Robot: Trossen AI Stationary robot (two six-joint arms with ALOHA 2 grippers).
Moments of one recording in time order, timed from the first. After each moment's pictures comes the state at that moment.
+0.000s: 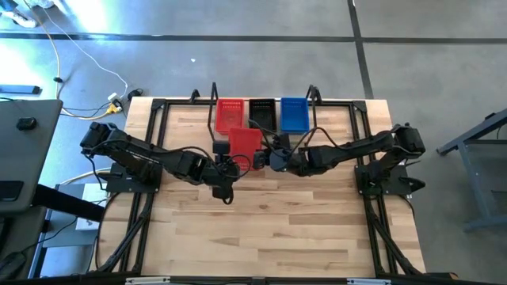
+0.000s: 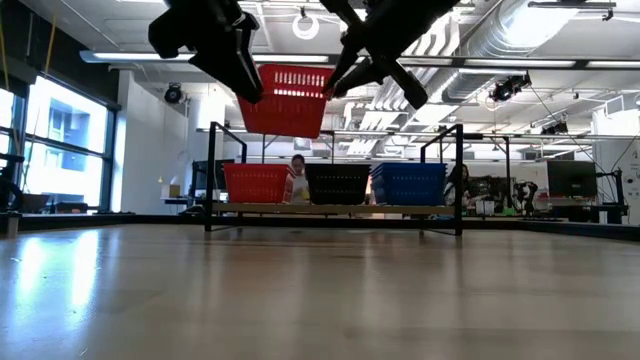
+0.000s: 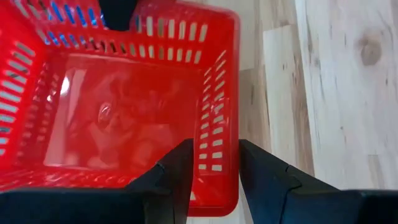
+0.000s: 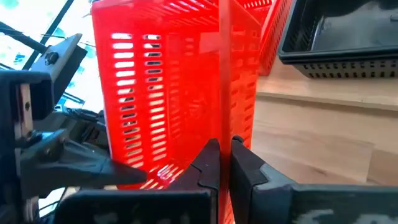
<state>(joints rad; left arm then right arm) -0.12 1.50 1.16 -0.71 -0.57 0.06 0.12 1.63 1.17 -0.16 0.59 1.17</state>
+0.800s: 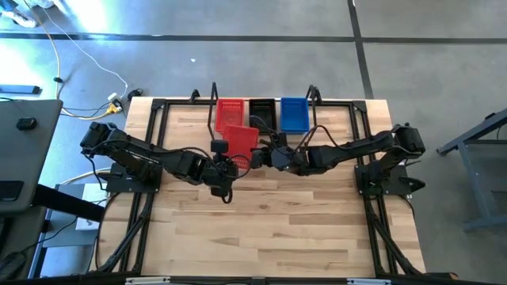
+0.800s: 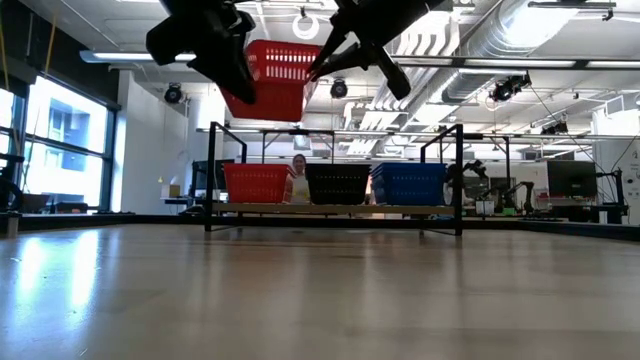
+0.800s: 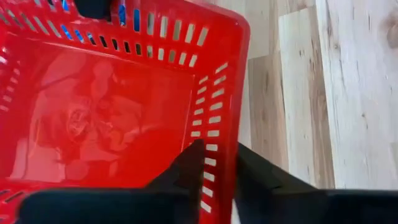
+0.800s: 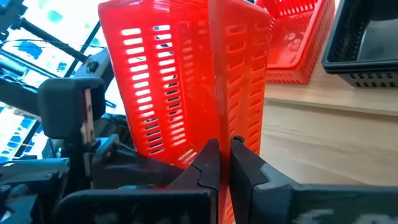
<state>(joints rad) -0.12 1.50 1.16 -0.75 -0.61 0.06 0.12 1.63 1.17 -0.01 0.56 1.12</state>
